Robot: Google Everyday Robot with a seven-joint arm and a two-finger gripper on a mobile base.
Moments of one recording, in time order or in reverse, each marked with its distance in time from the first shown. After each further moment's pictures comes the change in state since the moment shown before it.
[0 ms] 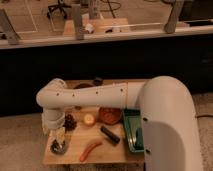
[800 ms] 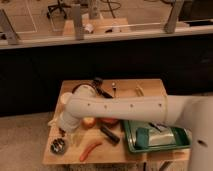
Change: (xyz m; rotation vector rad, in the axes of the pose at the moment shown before) arm 0.017 0.039 -0.038 0.382 -0.020 -0.035
